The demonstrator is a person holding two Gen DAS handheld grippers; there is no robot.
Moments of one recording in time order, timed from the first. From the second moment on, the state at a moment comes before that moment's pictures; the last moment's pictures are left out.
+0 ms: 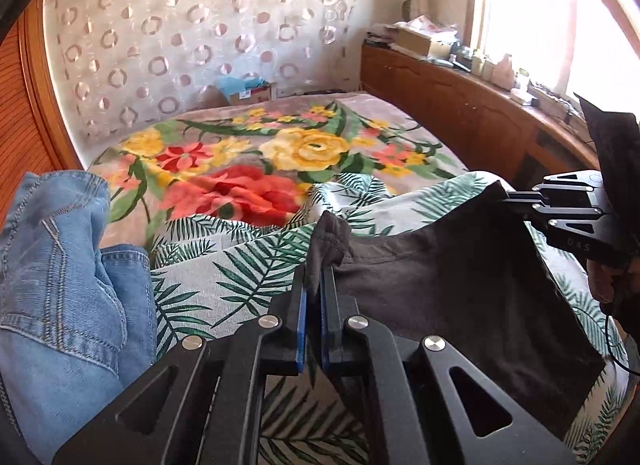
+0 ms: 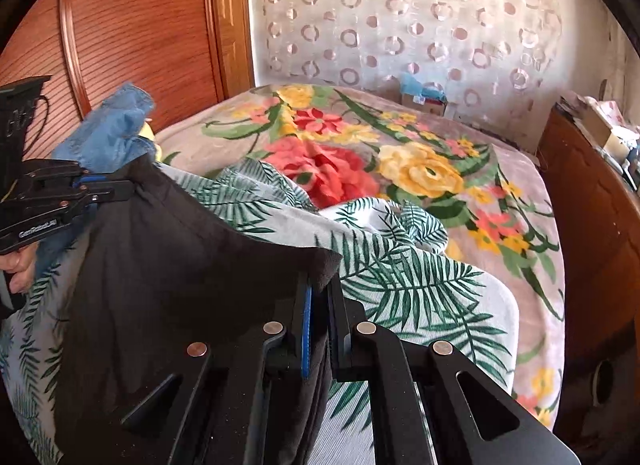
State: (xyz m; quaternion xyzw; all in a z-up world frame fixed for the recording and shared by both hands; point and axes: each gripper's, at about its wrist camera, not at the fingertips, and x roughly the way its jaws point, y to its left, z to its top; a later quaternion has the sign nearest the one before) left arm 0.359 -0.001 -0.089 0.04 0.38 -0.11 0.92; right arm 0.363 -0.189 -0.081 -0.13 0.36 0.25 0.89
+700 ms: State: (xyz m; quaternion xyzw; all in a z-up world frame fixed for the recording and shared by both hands) left arm 0.347 -0.013 -0.080 0.04 0.38 -0.12 0.92; right arm 0.372 -0.188 -0.072 -0.12 0.38 0.24 0.89
